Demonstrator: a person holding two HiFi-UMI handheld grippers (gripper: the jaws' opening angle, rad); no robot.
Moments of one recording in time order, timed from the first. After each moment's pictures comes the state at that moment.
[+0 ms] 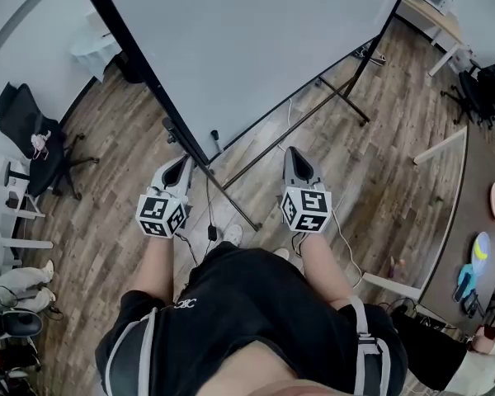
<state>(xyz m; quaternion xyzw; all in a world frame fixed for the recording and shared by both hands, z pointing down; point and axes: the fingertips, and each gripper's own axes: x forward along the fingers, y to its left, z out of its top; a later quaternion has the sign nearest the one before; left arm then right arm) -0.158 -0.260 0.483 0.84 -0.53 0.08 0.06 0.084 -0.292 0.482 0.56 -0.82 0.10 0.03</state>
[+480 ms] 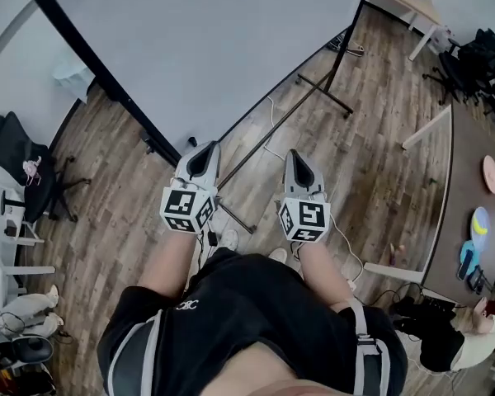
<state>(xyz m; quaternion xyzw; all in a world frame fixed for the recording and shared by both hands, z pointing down) -0.032 -0.285 0.432 0.88 -0.48 0.02 0.02 0.137 -0.262 0.452 0.61 -0.79 0.04 -0.02</state>
